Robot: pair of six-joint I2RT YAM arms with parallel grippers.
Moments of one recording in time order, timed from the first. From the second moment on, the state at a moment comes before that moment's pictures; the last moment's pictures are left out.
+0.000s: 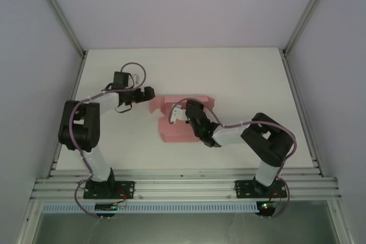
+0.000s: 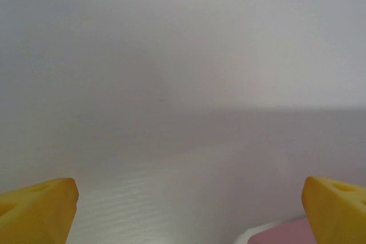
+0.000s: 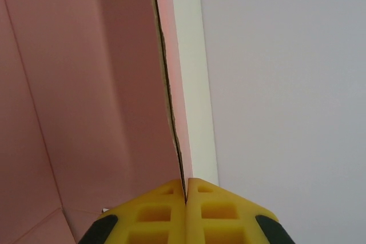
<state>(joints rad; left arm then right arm) -0.17 1.79 1.03 -0.17 0.35 -0.33 0.89 1.74 0.74 0.64 0.63 -1.13</state>
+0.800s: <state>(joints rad) -0.33 1.57 0.81 -0.16 0.26 -0.34 0.88 1.73 0.75 0.58 0.65 -1.08</state>
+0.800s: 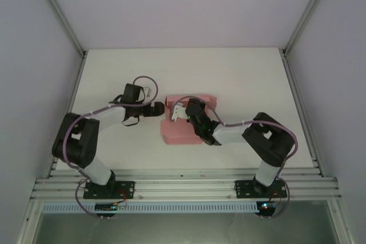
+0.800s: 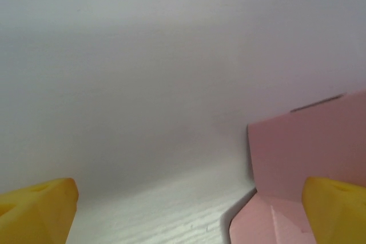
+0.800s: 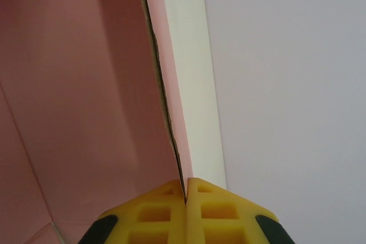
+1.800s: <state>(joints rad) -0.39 1.61 0.73 0.18 0.45 -0.19 0.88 1.70 0.77 0.47 0.62 -1.01</state>
